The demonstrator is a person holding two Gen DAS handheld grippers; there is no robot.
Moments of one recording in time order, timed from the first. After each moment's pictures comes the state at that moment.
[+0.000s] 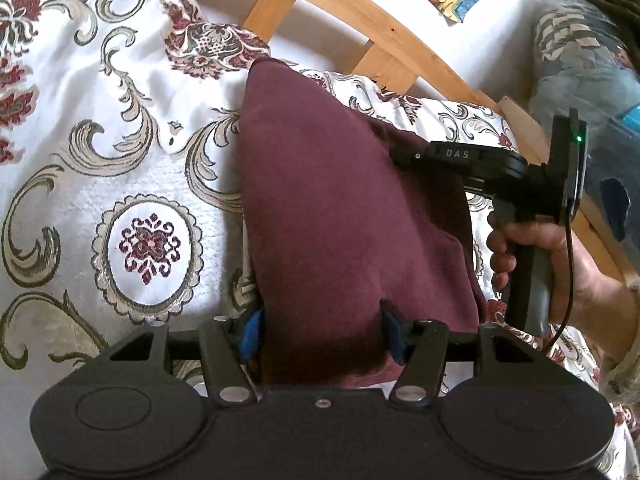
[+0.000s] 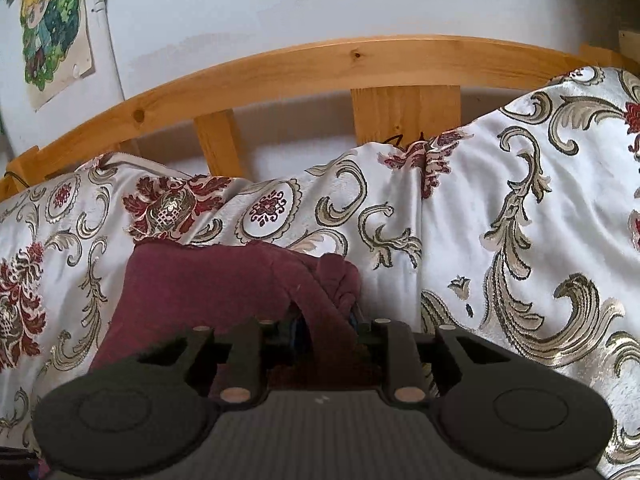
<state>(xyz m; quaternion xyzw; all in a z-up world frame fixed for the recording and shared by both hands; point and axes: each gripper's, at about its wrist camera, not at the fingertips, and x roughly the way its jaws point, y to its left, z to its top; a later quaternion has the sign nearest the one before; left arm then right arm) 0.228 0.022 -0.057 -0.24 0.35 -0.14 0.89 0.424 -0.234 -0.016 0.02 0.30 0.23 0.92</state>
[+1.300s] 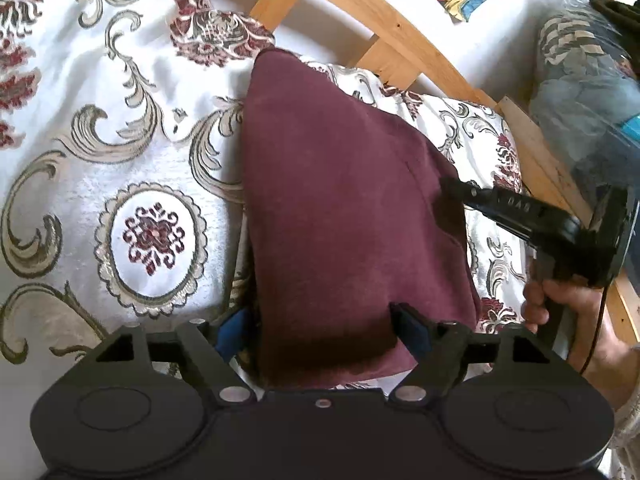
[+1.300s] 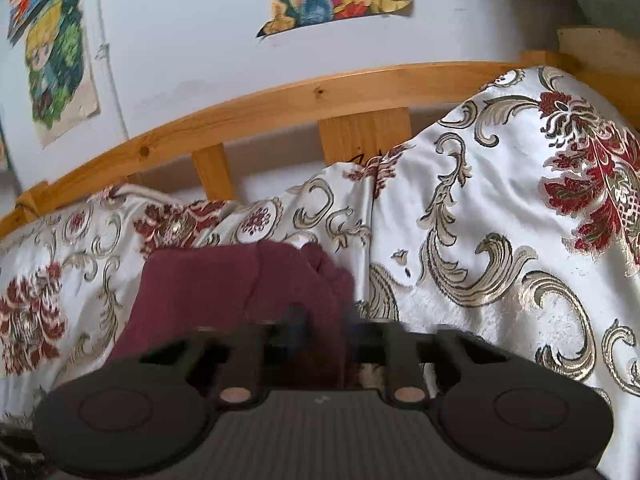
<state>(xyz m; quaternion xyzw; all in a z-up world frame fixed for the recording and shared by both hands) 0.229 0.028 -0.058 -0.25 0.36 -0.15 0.89 0.367 -0.280 -0.016 0.05 0.26 0.22 0.94</state>
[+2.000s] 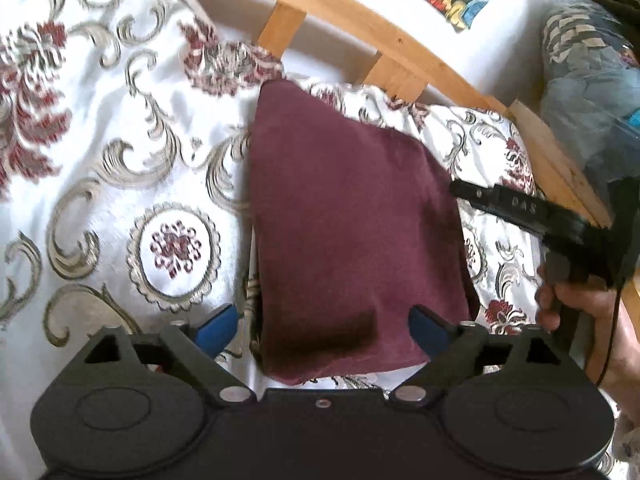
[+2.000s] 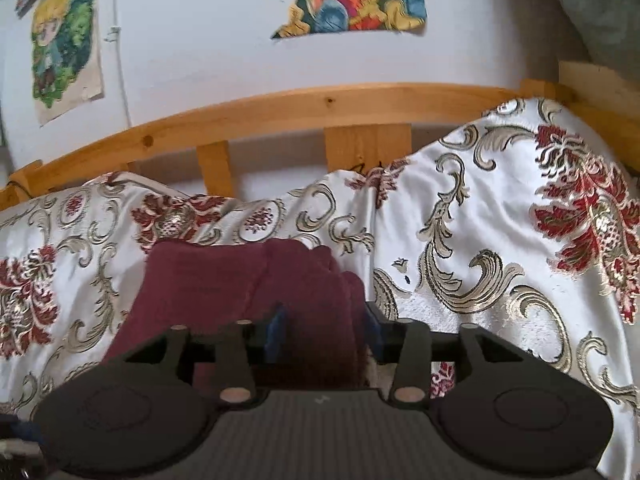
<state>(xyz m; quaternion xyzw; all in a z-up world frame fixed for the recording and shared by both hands) 0.203 0.018 -0.028 -0.22 0.35 -0.10 0.91 0.340 -0.266 0.004 0.02 0.25 0.19 0.95</state>
